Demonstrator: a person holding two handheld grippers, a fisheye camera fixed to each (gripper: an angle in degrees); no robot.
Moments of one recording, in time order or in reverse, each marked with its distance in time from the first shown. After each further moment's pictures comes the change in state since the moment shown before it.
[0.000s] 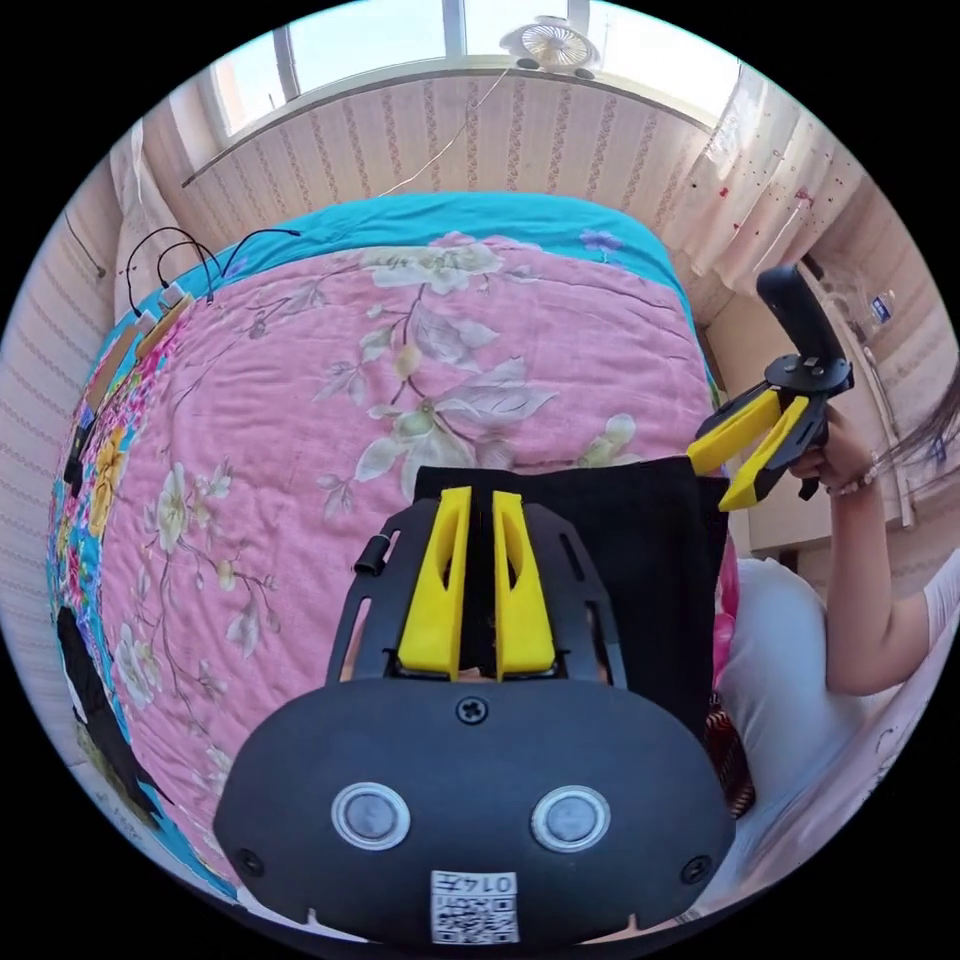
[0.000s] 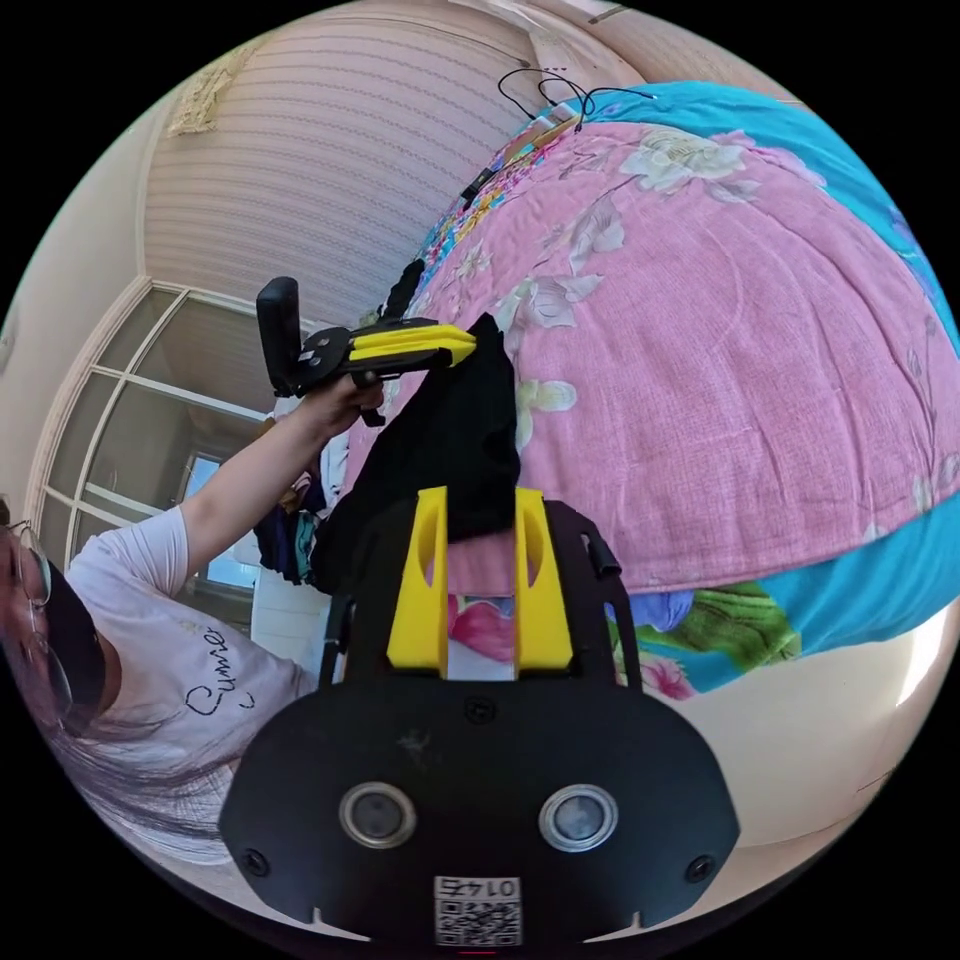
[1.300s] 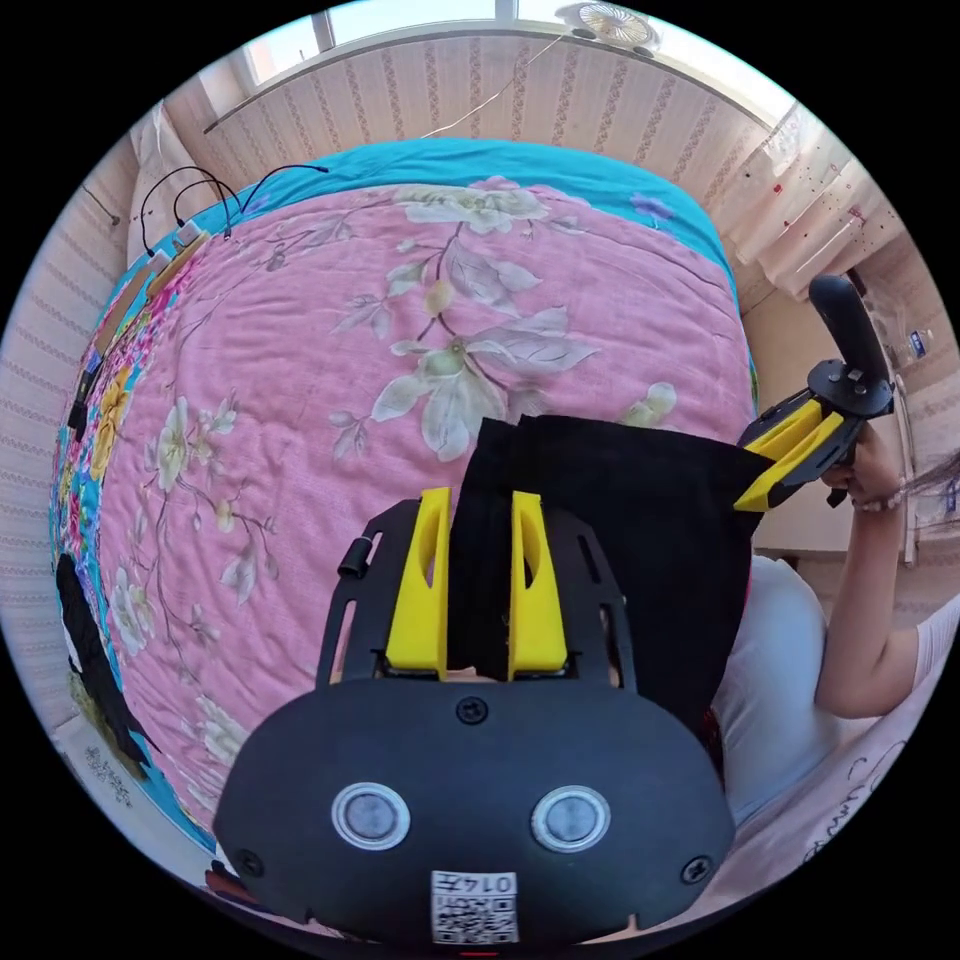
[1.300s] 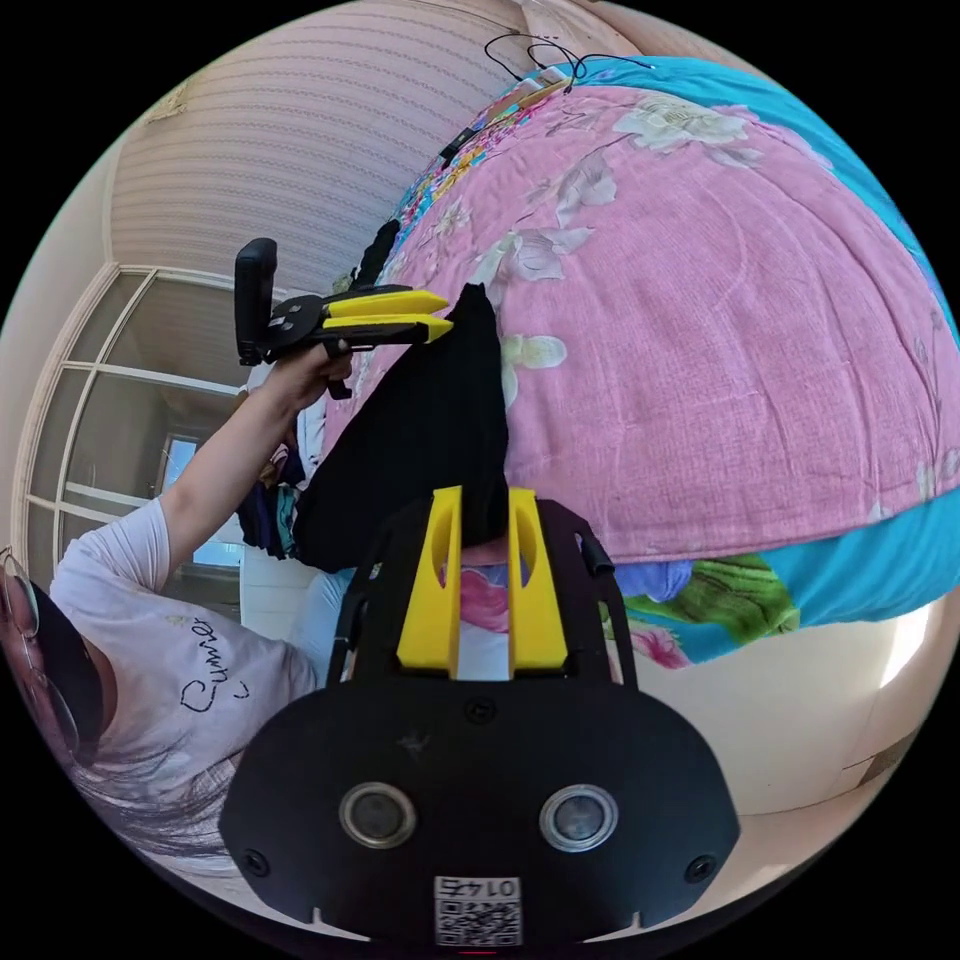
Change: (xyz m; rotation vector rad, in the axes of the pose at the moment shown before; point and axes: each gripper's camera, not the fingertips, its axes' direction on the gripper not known) left arm -0.006 0.062 0.008 -0.159 -0.041 -0.086; right arm 0.013 -0.047 0.093 -0.136 0.066 0.005
